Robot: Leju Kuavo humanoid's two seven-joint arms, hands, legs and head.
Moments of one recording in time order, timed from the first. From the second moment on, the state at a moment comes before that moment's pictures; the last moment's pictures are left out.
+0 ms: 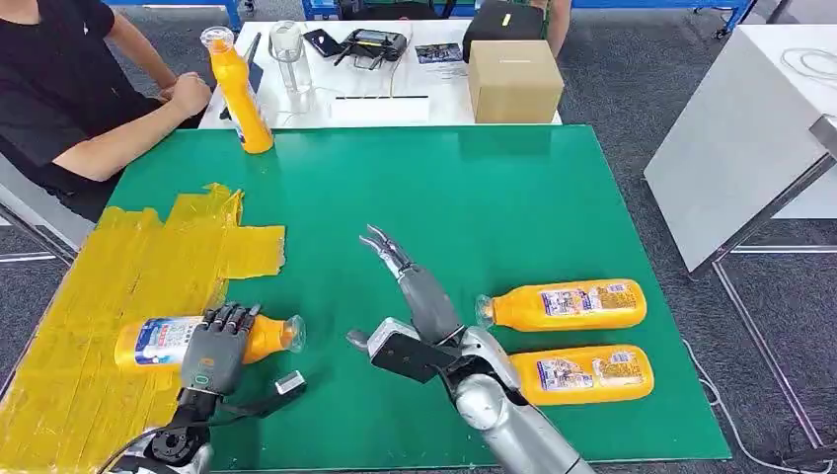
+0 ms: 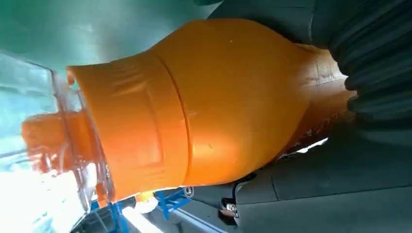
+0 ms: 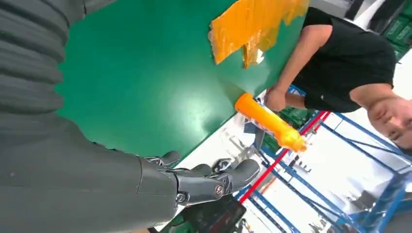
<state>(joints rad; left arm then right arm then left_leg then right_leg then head) -0.17 0.14 -0.28 -0.87 -1.57 0.71 0.05 -0.29 0.09 0.61 -1.32 0.47 -0.13 -0.26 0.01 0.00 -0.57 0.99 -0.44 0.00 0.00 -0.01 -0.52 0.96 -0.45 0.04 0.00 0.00</state>
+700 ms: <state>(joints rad) -0.20 0.09 -0.06 -0.83 -1.43 0.58 -0.26 -0.30 0.08 0.62 -1.32 0.49 -0.12 -0.25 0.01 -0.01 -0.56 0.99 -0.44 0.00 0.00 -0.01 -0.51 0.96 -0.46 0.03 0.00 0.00</state>
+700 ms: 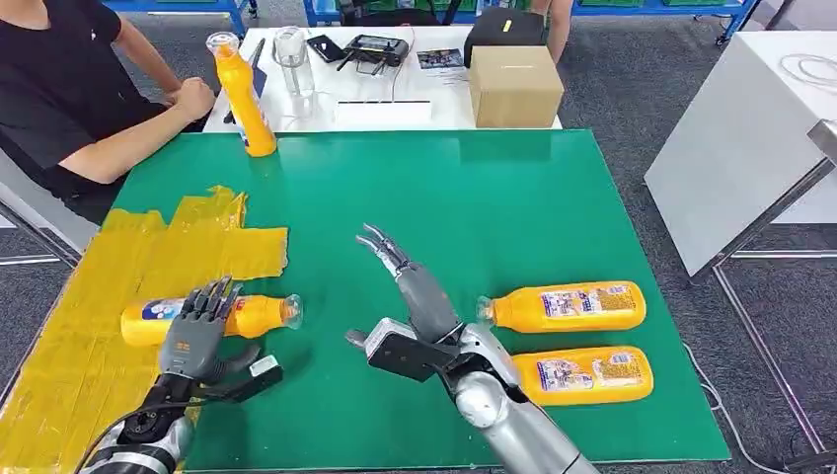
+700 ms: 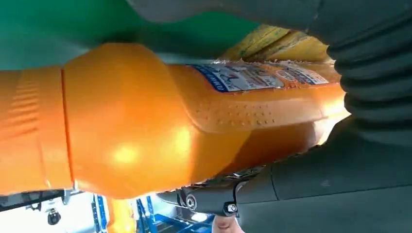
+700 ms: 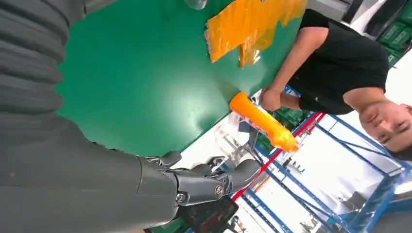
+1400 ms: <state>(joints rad) -0.03 0.02 0.11 -1.27 -0.62 0.12 -0.64 -0.25 0.08 0.59 -1.34 0.56 -0.14 -0.26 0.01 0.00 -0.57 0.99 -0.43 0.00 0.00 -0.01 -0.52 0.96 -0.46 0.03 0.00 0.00</state>
